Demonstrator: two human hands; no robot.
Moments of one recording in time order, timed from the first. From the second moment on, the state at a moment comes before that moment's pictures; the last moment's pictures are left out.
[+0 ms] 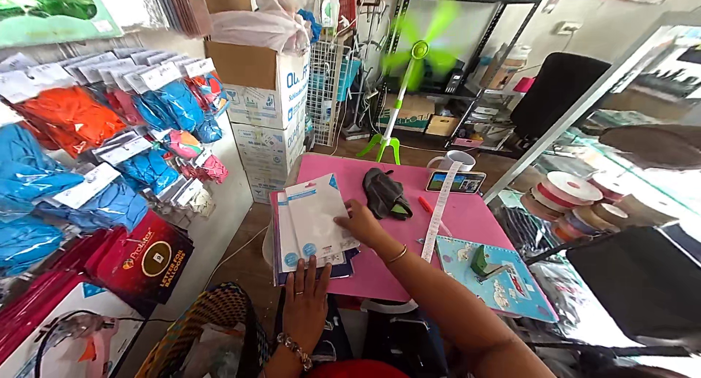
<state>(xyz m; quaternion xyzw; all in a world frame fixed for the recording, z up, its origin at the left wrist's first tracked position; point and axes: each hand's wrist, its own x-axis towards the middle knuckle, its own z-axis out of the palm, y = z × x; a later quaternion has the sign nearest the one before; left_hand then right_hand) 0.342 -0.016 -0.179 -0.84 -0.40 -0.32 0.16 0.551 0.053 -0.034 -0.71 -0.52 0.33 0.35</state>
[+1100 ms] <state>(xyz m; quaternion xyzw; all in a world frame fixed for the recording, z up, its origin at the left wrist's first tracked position) 0.342 -0.020 -0.172 -0.84 -0.40 -0.33 0.16 0.621 -0.009 0.061 -0.84 -0.48 -0.04 0.25</state>
